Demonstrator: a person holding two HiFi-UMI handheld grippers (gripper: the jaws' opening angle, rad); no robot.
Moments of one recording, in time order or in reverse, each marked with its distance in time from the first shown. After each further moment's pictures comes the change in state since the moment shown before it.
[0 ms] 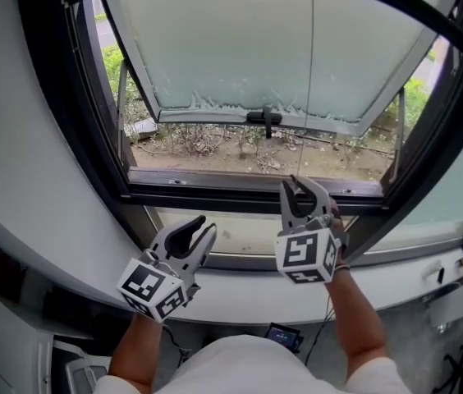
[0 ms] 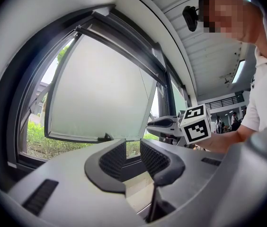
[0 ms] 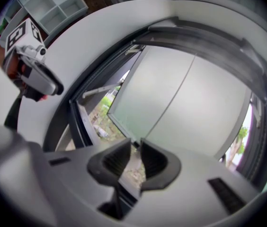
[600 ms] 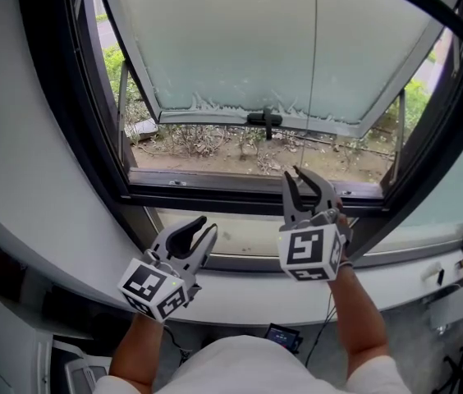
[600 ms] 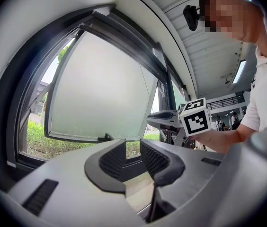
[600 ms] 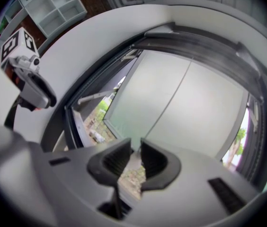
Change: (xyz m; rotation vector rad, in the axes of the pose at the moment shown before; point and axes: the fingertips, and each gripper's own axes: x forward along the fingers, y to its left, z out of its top) left arm 0.003 0.000 -0.001 -0.001 -0.003 0.001; right arm -0.002 -0.019 0.024 0.007 -0.055 -0.035
